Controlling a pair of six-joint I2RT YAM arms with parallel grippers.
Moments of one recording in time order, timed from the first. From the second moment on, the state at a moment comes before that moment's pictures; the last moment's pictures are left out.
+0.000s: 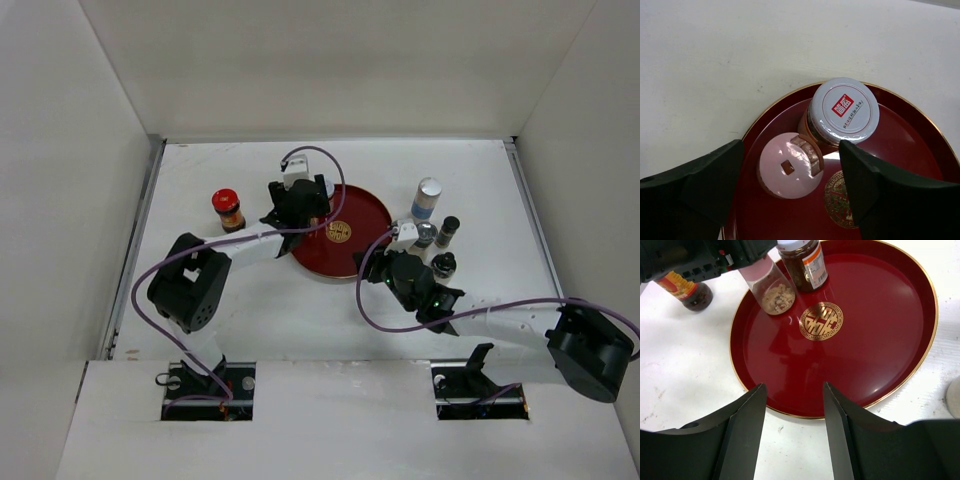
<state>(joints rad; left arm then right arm) -0.61 1.75 1.05 0.26 -0.54 -0.44 0.92 1.21 0.47 0.48 0.48 0.46</state>
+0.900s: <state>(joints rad) -0.26 1.45 0.84 0.12 -0.58 -0.49 0.91 1.23 0.47 0.48 0.48 0.47</state>
